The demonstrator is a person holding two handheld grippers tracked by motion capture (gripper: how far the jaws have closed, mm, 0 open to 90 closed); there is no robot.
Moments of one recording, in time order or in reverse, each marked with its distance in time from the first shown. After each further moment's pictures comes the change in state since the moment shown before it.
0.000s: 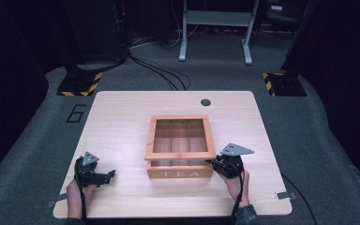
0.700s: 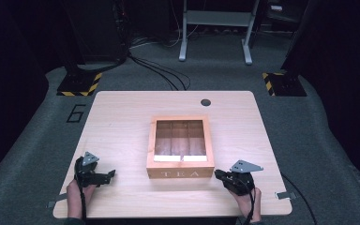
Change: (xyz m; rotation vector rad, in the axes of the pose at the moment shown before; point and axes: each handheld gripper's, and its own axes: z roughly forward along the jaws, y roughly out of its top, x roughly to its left) left arm 0.000 0.000 0.000 0.000 -0.001 0.000; right arm 0.004 -0.048 -0.032 0.094 -0.046 0.032
